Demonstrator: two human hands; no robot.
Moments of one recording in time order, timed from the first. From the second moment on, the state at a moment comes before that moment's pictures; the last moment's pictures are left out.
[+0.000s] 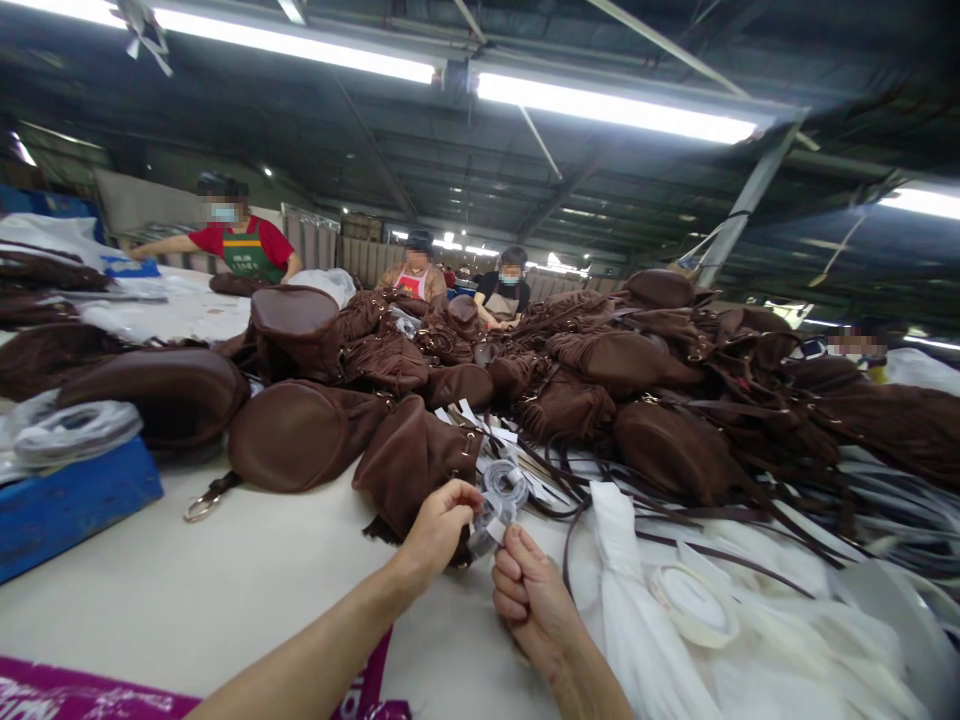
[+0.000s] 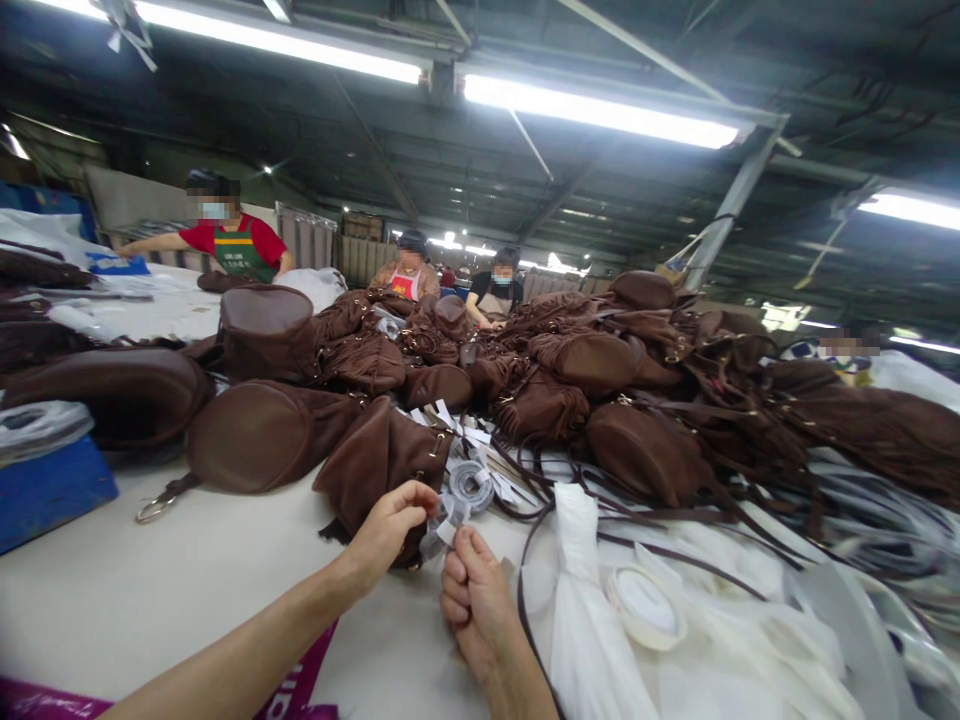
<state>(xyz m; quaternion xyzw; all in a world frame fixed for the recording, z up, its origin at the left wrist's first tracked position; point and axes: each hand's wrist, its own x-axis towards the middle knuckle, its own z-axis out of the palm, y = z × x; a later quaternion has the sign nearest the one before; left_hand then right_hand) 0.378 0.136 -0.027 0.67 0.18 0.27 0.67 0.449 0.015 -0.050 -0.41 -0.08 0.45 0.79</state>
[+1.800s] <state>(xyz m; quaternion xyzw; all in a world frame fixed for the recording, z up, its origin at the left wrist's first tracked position) 0.379 0.088 -0.036 0.89 0.18 0.33 0.24 0.451 0.027 -0.056 -0.63 -0.23 0.14 0.73</state>
